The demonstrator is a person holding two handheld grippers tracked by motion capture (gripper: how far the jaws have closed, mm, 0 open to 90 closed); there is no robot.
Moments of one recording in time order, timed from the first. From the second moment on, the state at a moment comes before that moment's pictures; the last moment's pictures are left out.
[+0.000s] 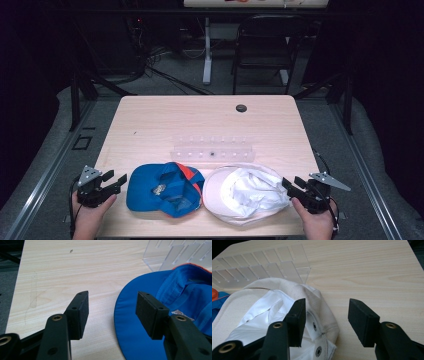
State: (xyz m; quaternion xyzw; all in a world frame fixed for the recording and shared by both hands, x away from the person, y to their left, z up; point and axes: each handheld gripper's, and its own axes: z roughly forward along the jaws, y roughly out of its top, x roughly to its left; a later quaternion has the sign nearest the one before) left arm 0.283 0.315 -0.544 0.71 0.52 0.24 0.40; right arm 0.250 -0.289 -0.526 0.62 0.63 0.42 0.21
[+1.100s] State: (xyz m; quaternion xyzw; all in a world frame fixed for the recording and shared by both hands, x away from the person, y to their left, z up) left arm 0.283 0.311 -0.543 0.73 0.51 0.21 0.39; right arm 0.255 -0.289 -0.491 0.64 0.64 0.41 0.11
